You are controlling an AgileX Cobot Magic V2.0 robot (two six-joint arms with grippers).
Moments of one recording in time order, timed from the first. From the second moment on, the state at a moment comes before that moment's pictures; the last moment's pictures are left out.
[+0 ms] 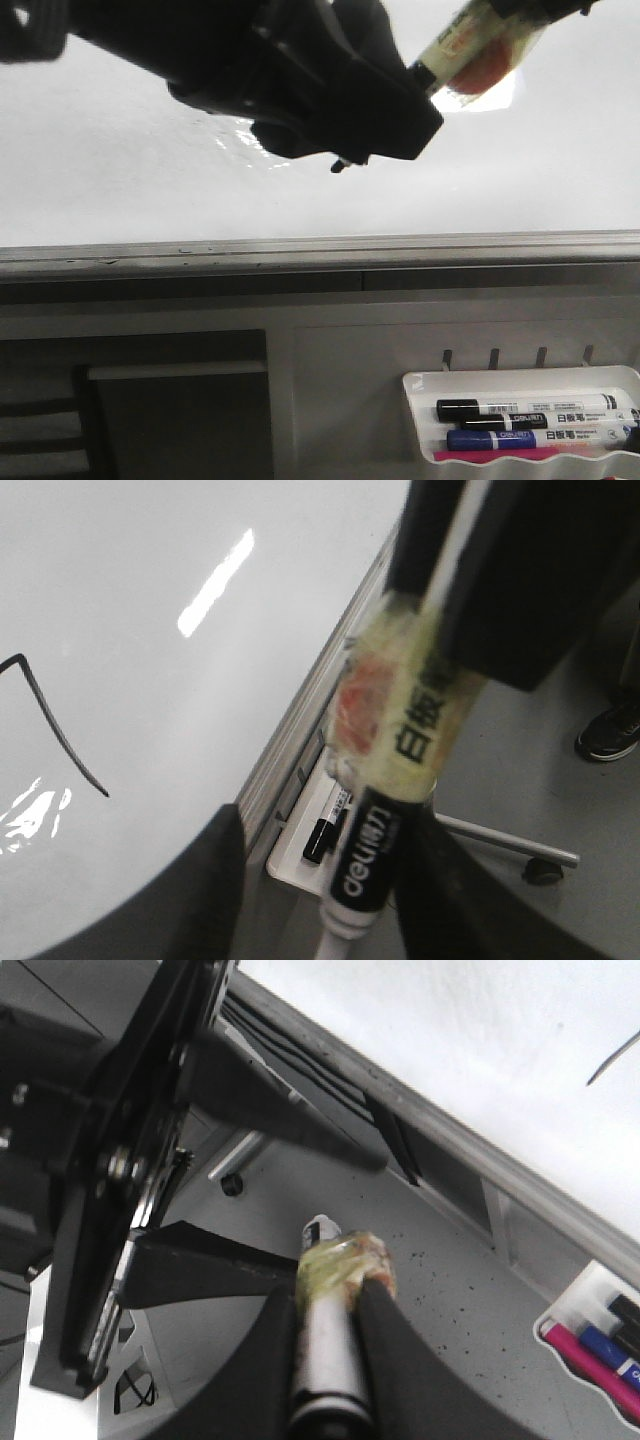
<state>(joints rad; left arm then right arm) -0.98 1.34 -0.83 -0.21 0.05 0.43 0.25 1.08 -0.95 0.82 1.00 -0.76</state>
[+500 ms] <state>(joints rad) -0.97 1.34 -0.83 -0.25 0.05 0.44 0.24 1.08 -0.95 0.85 1.00 -0.77</state>
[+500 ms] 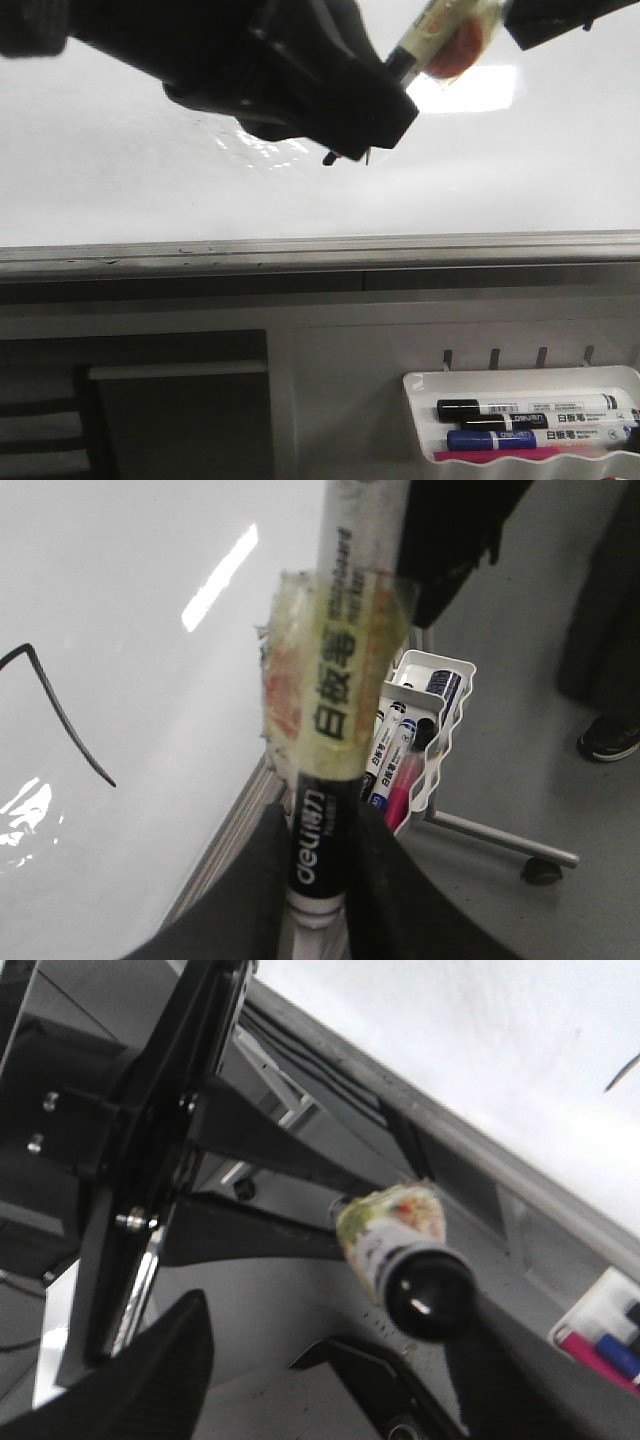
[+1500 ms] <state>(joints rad) -0.72 1.48 -0.80 -0.90 -0.23 0.42 0.02 0.76 -0.87 0.73 0.83 -0.74</state>
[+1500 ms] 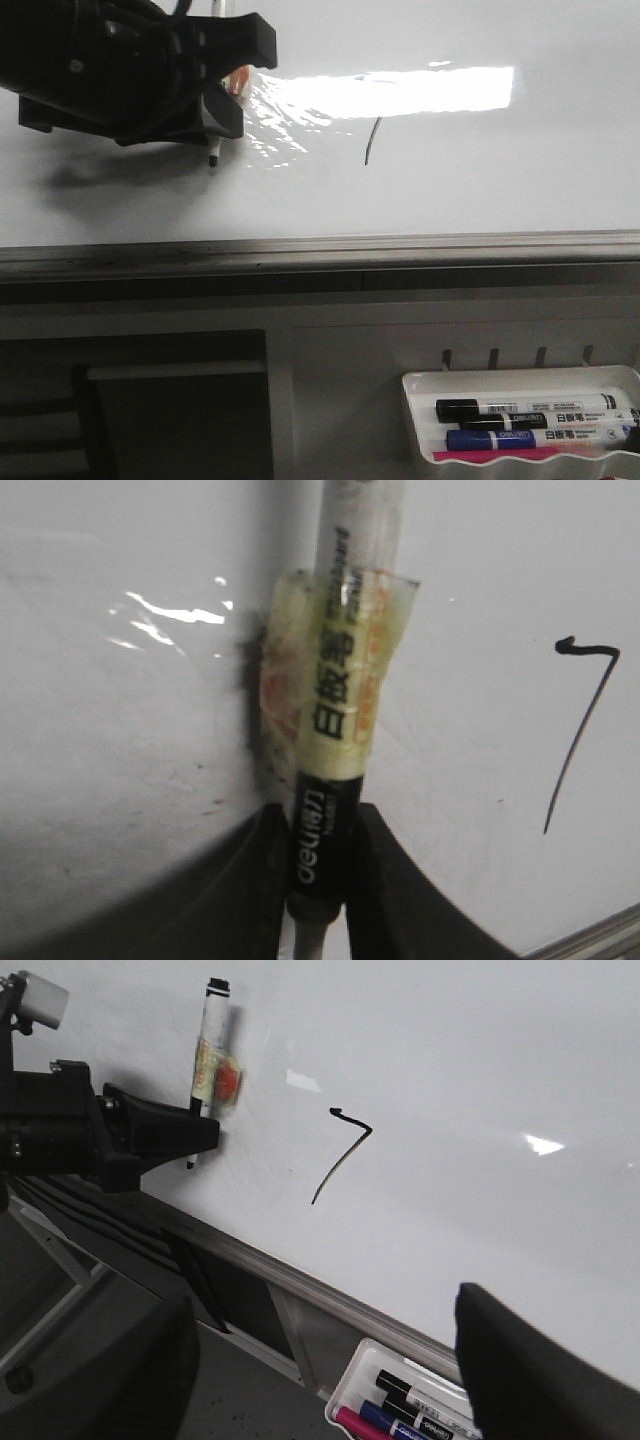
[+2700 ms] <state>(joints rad) -0.72 0.95 -0.70 -0.90 -0.19 0.80 0.02 0.76 -0.86 0.92 0.62 -0.74</state>
